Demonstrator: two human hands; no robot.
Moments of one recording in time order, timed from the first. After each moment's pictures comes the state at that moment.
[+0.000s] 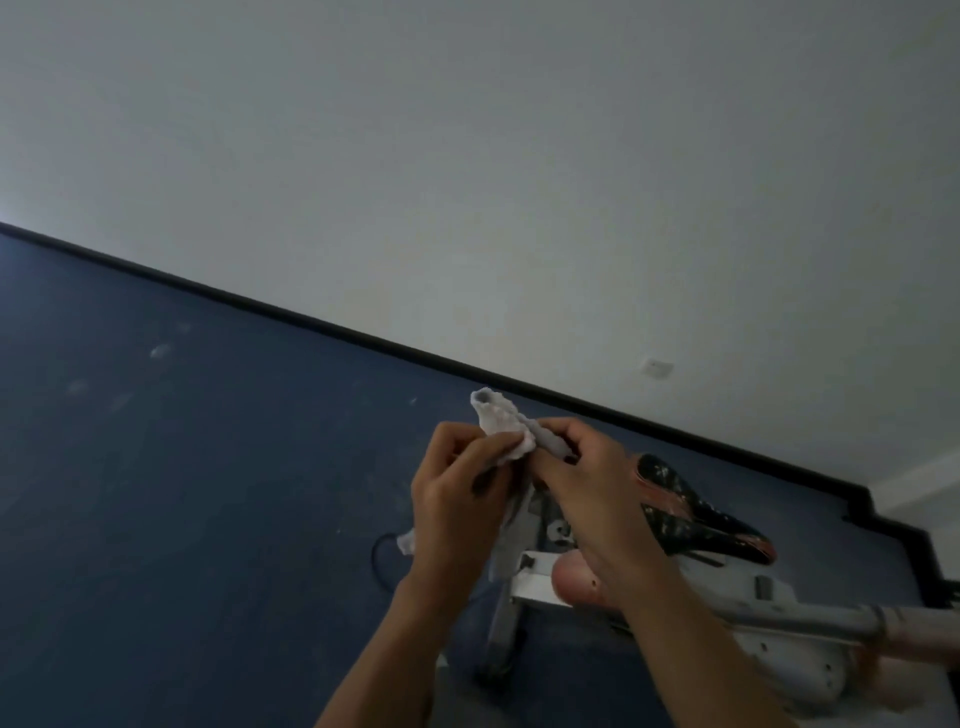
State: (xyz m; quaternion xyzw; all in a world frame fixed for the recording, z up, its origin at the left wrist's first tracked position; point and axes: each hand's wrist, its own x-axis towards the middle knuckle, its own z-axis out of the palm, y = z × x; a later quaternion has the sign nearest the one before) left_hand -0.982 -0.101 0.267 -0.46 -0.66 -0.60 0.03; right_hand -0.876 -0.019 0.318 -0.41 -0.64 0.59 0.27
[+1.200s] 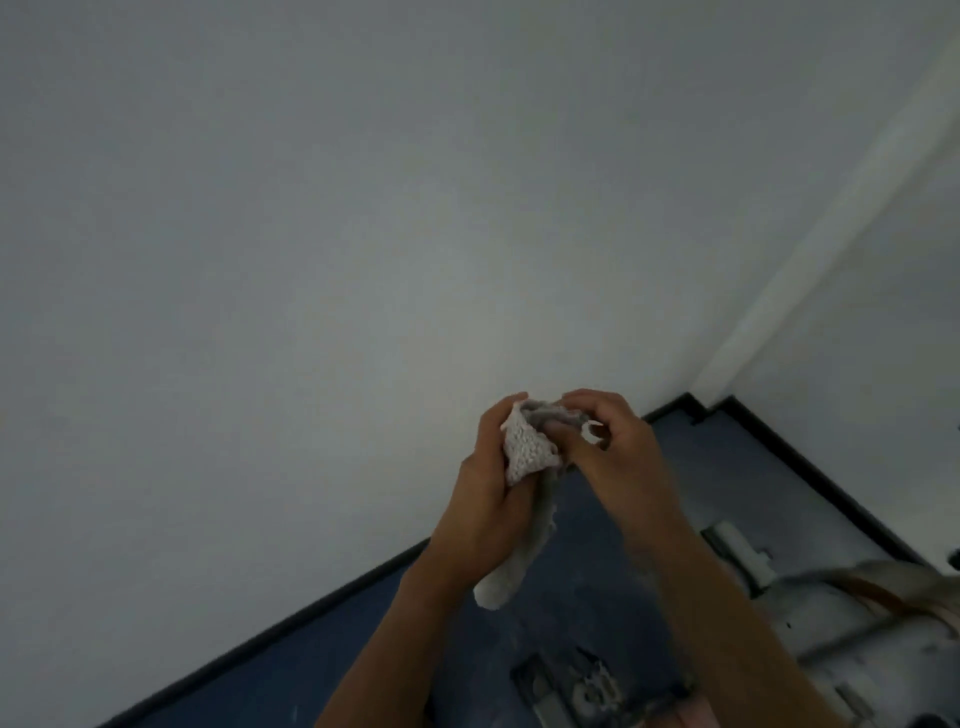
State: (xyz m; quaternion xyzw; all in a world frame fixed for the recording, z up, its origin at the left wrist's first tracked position) left_hand -1.209 0.500 0.299 -0.67 -0.36 -0.42 -0.49; right_hand -1.052 0.487 0.326 -0.63 -0.53 0.30 0.48
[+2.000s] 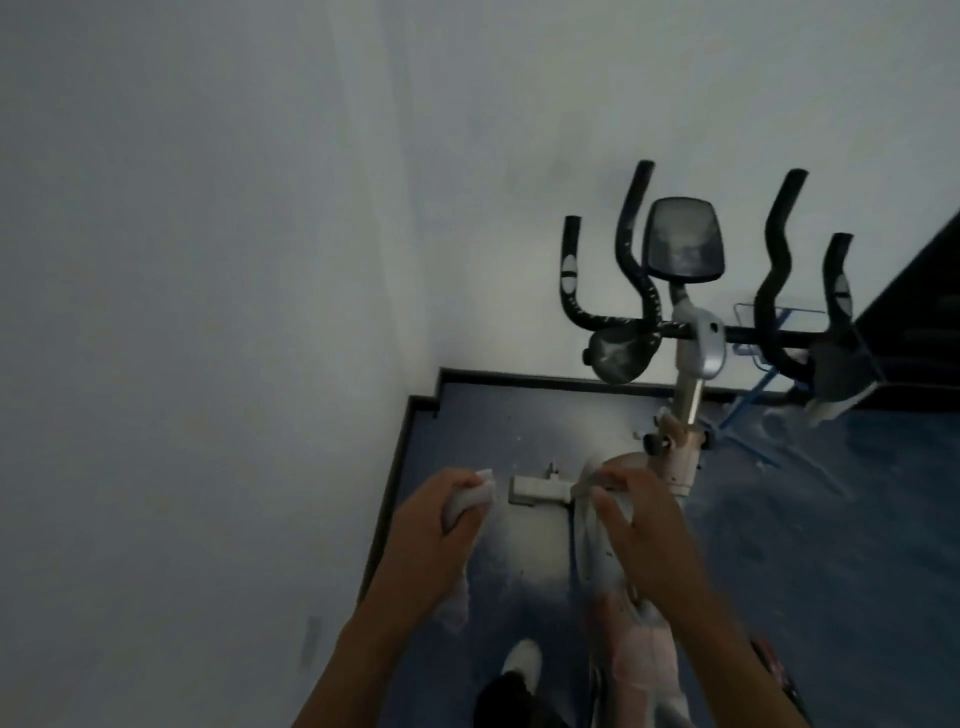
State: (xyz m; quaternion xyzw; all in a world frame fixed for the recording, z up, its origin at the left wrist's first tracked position) left_hand -0.807 0.653 0.253 -0.78 -0.12 -0.14 -0.59; right_hand -0.696 0.429 0.227 -0.90 -0.16 0.02 0.41
